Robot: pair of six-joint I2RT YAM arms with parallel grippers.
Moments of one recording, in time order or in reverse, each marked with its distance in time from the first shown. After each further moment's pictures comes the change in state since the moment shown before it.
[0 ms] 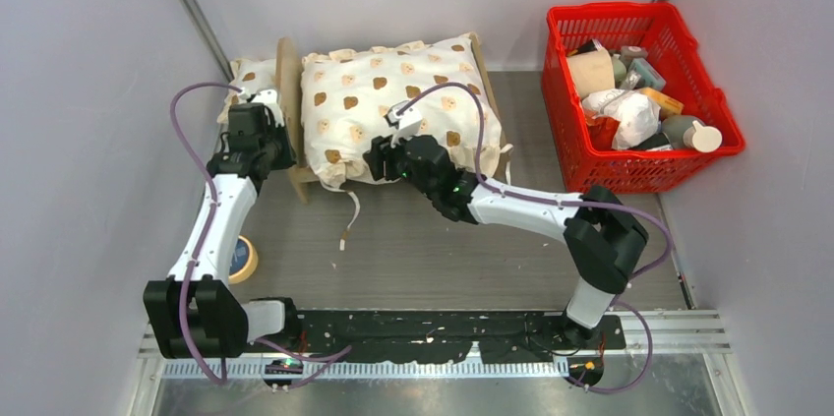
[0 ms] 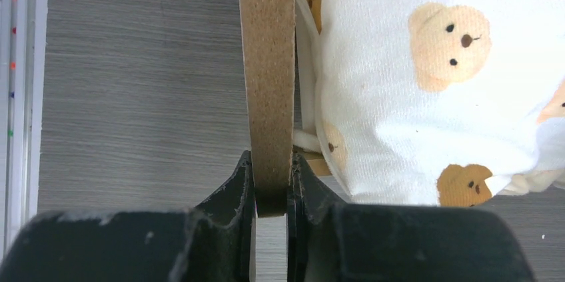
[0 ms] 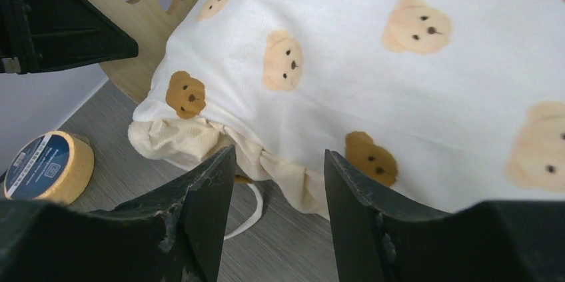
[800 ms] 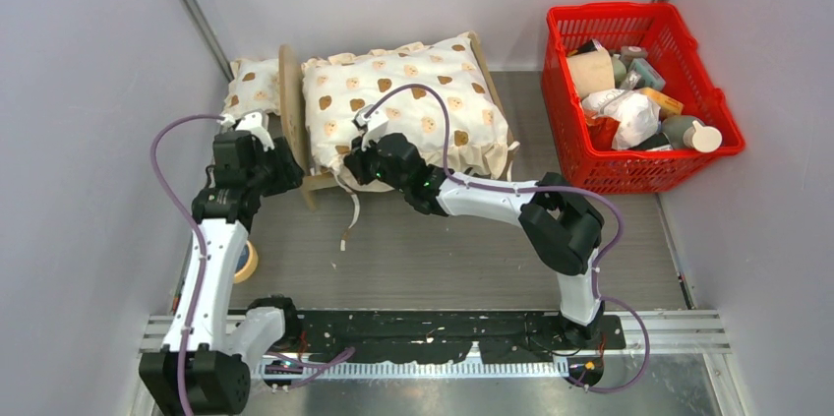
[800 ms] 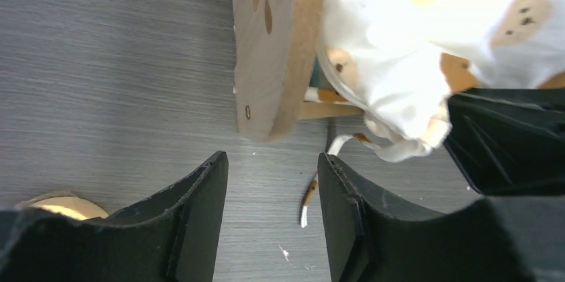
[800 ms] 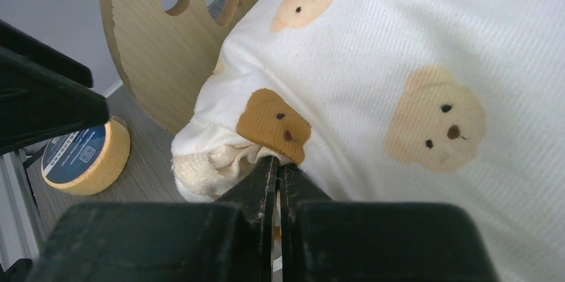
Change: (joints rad) left arm 0.010 -0.295 -0.090 -0.150 0.087 -0.126; right arm 0.018 0.192 0.154 0.049 -0.141 0.021
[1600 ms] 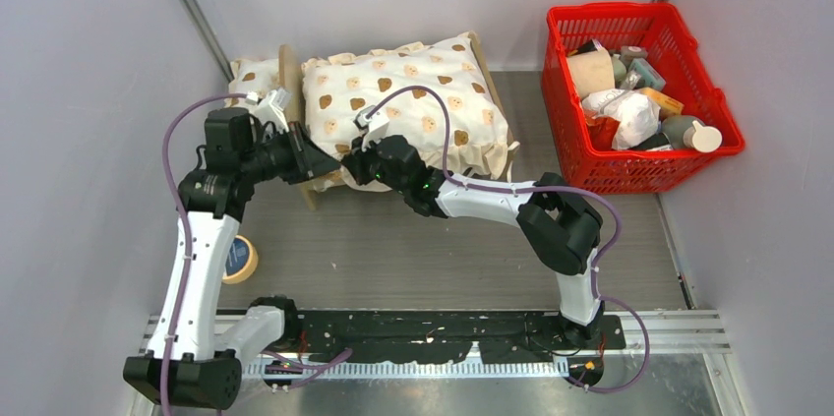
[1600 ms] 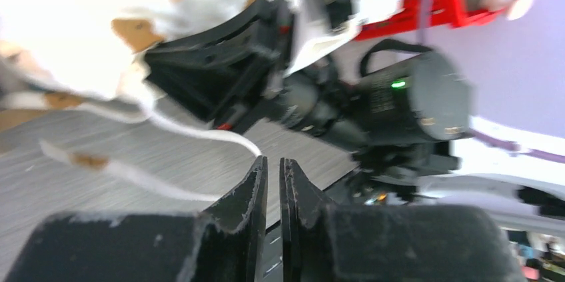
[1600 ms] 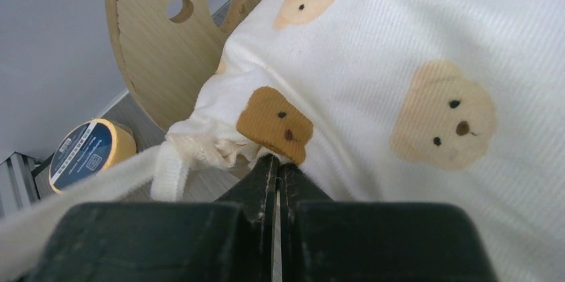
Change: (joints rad) left arm -0.103 0.093 0.264 -0.185 0.486 -0.129; right arm 0.003 0.007 -0.008 0.037 0.009 0.021
